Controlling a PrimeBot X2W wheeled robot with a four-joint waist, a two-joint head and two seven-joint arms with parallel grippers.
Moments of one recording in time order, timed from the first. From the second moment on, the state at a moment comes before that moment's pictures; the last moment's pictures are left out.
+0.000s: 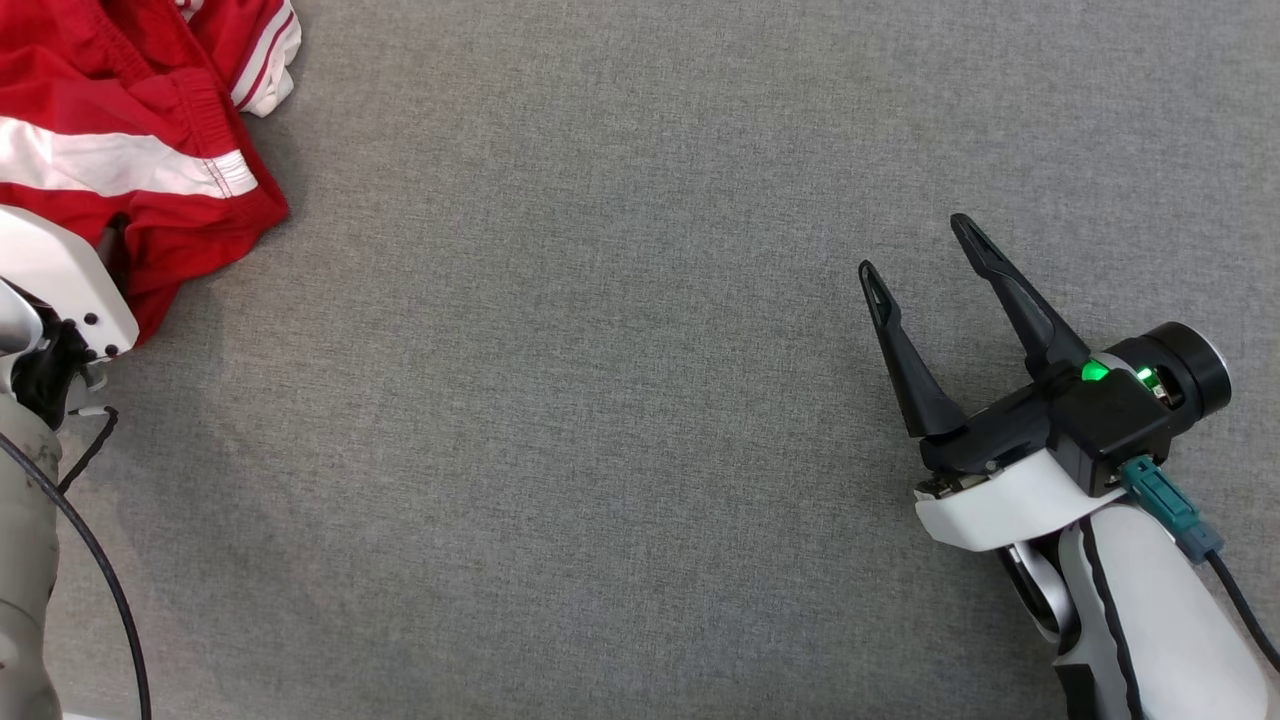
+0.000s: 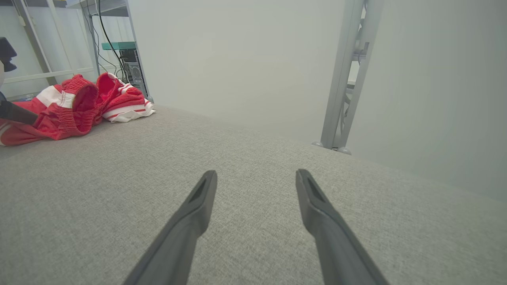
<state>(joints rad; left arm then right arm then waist) -1.03 0.34 -0.01 1.25 -0.32 -0.13 0.18 -0.39 -0.13 0.27 0.10 0.01 0.13 -0.26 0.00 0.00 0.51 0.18</state>
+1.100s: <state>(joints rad) -1.03 0.33 -0.01 1.22 -0.41 -0.13 -0.22 -0.33 -0.08 0.25 0.17 0.04 0.13 -0.26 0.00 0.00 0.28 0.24</state>
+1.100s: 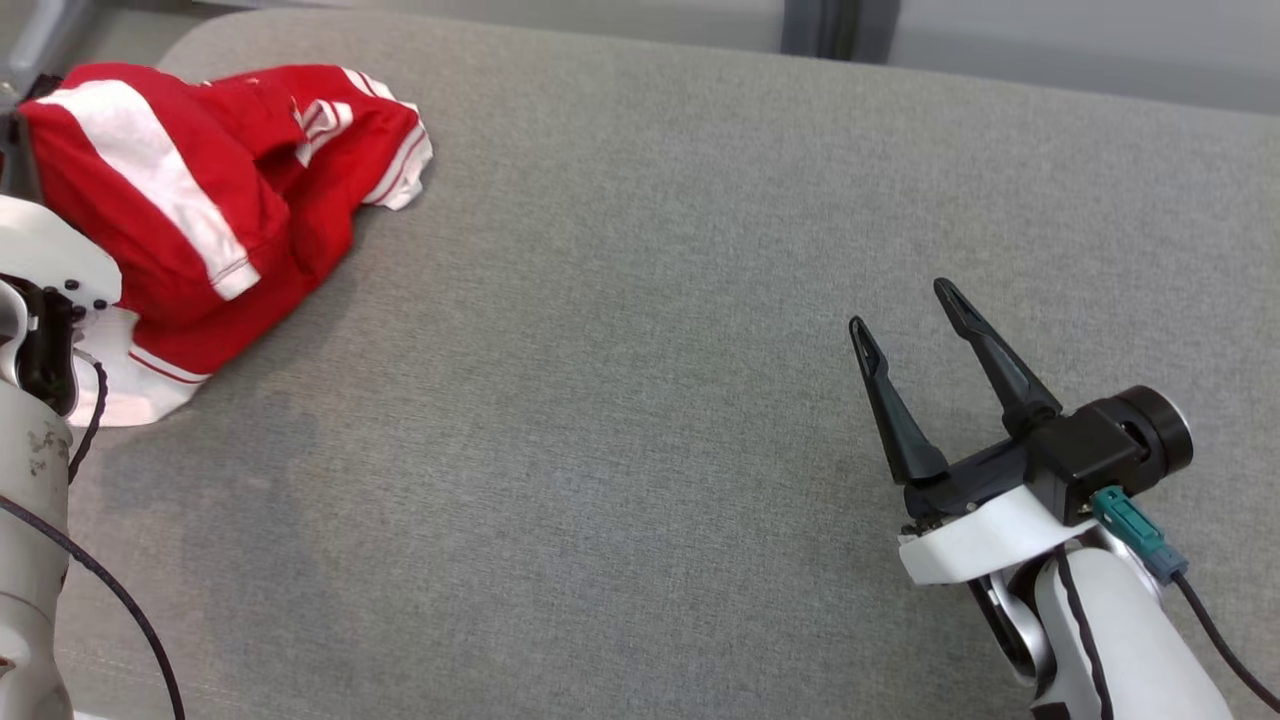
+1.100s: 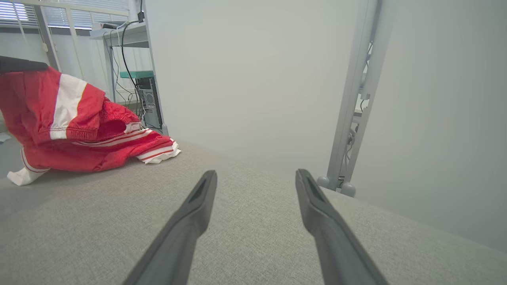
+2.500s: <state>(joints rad) -0.76 0.10 -0.63 0.55 -0.71 -0.13 -0.23 -0.25 -0.05 0.07 0.14 0.09 0.13 -0.26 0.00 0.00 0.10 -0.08</state>
